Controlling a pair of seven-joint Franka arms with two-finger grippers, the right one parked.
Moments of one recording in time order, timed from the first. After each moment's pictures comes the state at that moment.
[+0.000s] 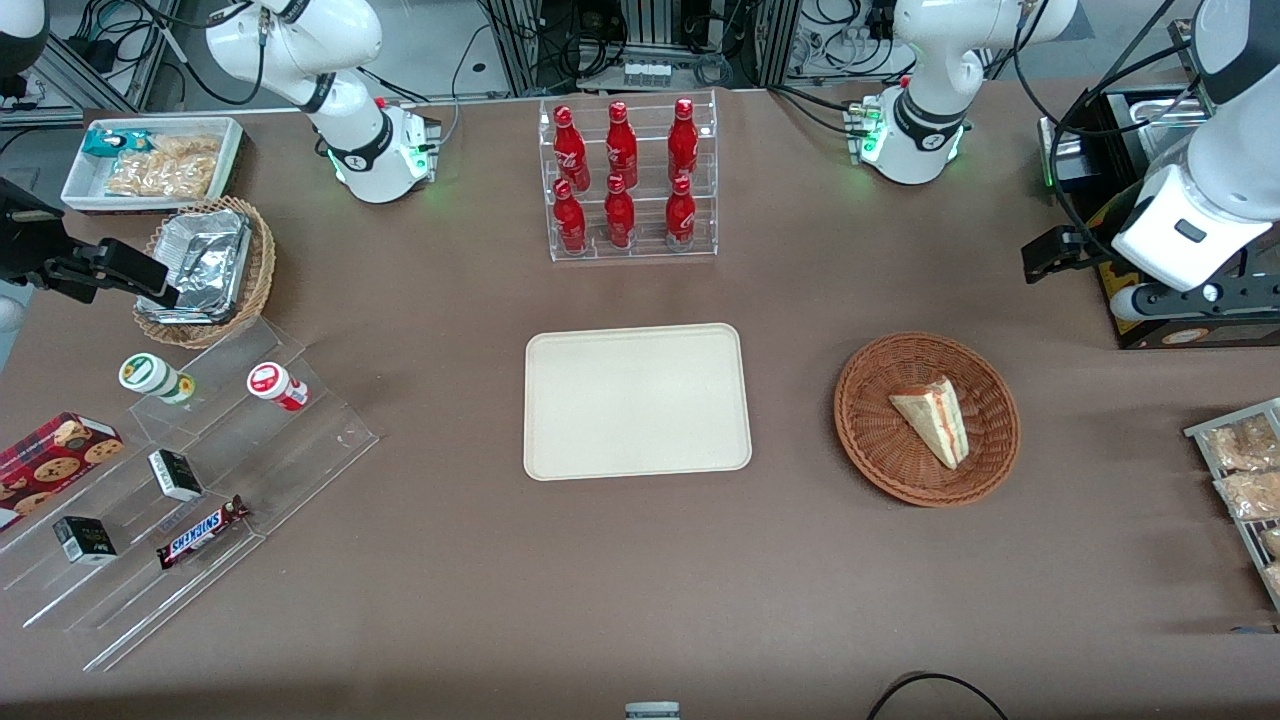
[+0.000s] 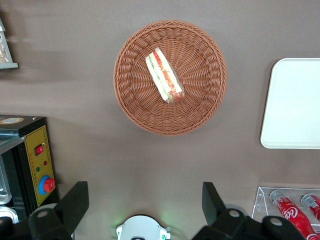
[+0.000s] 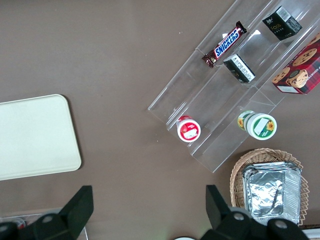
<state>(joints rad) -0.02 0.01 -0.10 -1.59 0.01 1.43 -0.16</state>
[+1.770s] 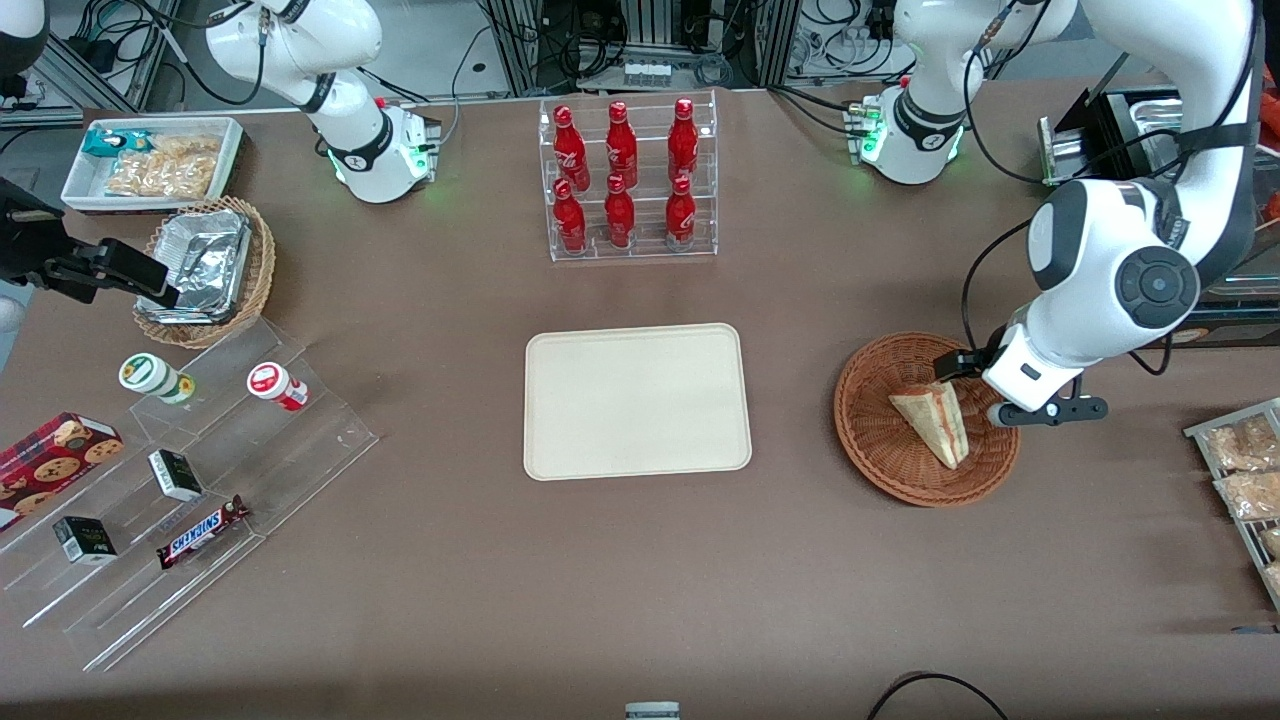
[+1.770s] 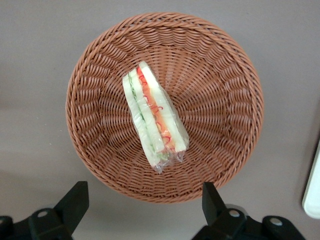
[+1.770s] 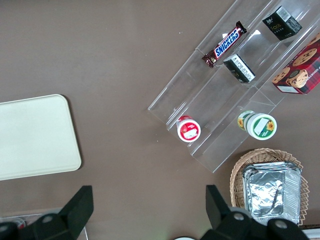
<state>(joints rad) -0.02 0.15 -0.10 -2.04 0.01 2.07 -0.24</state>
